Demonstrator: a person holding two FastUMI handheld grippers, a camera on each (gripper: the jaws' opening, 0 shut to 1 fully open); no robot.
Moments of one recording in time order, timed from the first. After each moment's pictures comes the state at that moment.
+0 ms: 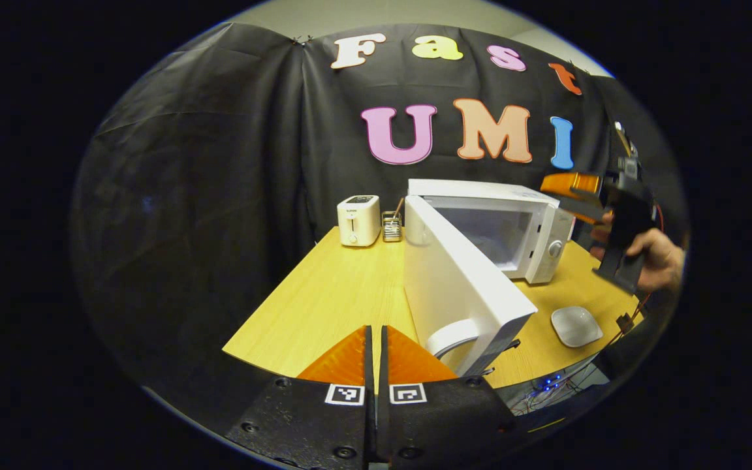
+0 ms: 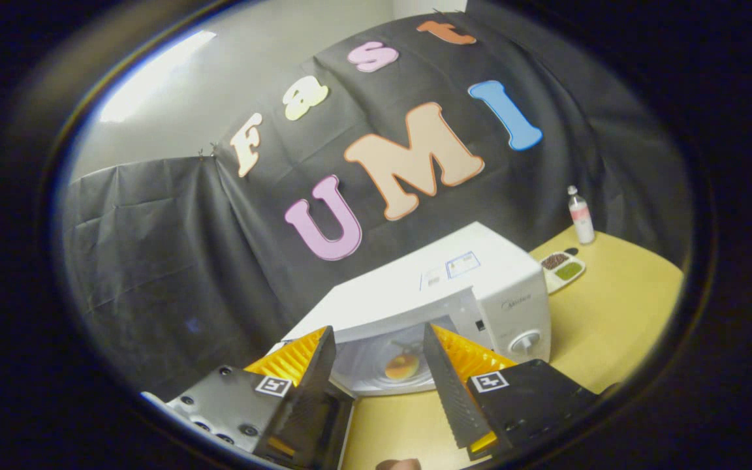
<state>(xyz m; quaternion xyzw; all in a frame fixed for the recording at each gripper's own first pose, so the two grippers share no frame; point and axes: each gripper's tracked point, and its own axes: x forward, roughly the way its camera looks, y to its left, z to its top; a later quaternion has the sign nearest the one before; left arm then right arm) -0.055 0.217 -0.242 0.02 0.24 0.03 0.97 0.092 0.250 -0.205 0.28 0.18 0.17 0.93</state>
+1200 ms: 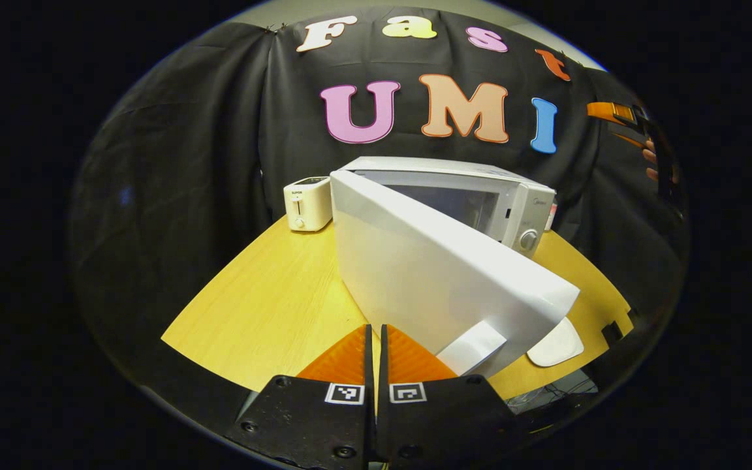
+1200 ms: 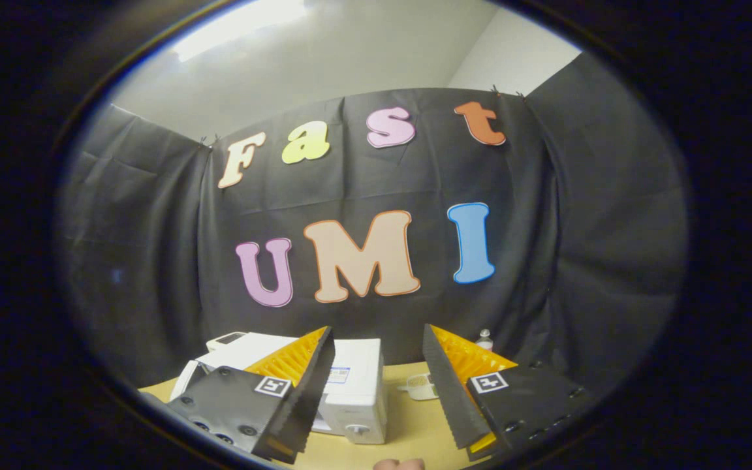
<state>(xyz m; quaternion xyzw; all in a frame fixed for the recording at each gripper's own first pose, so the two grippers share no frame) 0.002 0.099 -0.277 0.01 0.27 -0.01 0.96 0.146 0.057 -0.076 0.08 0.06 0.08 0.99</state>
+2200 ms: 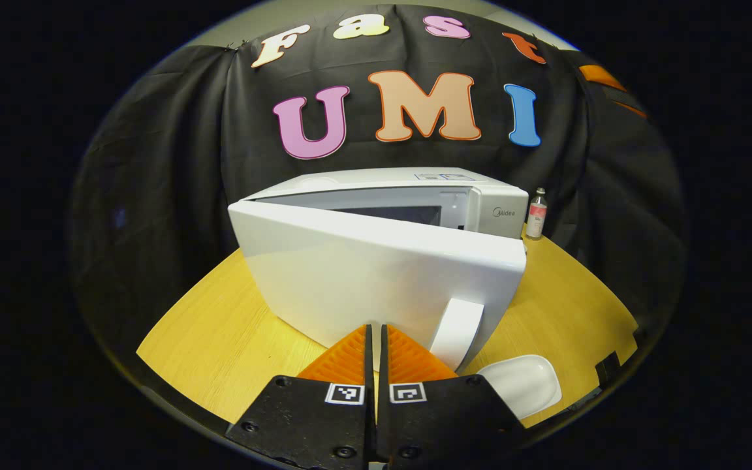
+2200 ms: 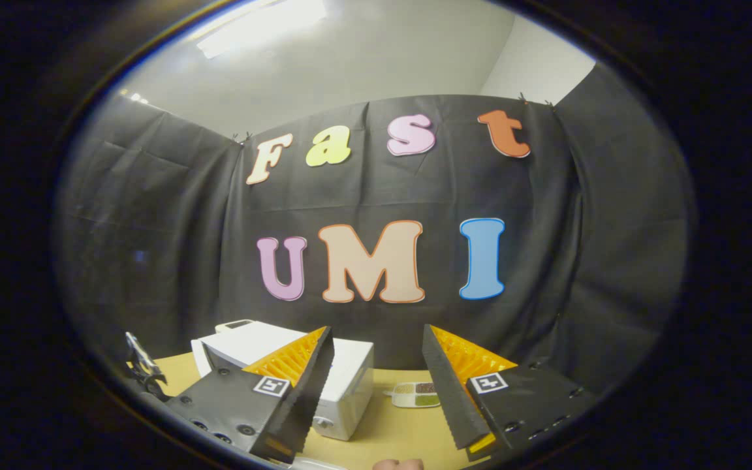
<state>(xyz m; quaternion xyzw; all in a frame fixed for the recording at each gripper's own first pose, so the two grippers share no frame) 0.093 -0.028 -0.288 0.04 0.24 -0.02 0.97 0.142 0.017 -0.065 0.05 0.06 0.16 0.98</state>
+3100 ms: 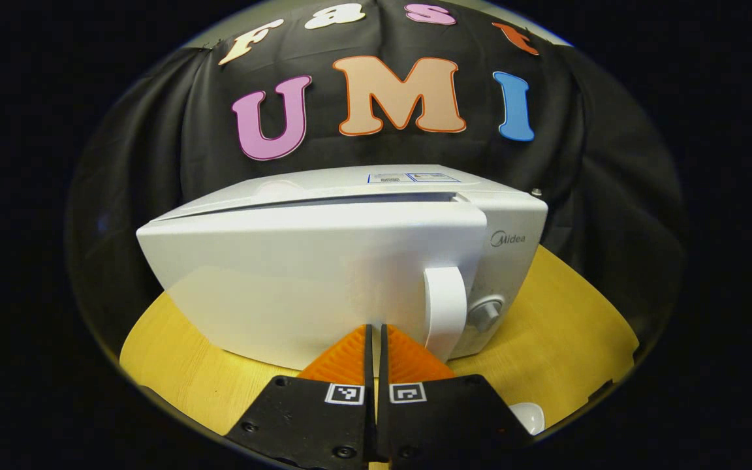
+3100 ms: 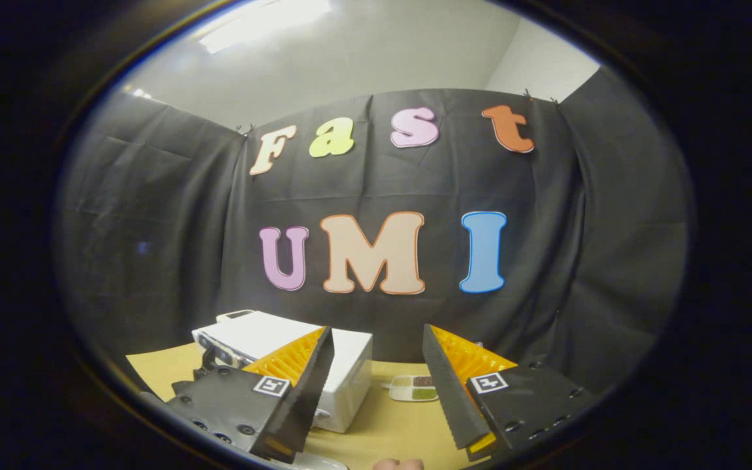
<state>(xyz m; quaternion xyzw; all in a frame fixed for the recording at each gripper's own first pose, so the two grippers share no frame) 0.193 -0.088 -0.307 0.04 0.24 -0.06 0.97 0.142 0.011 -0.069 0.03 0.07 0.16 0.98</state>
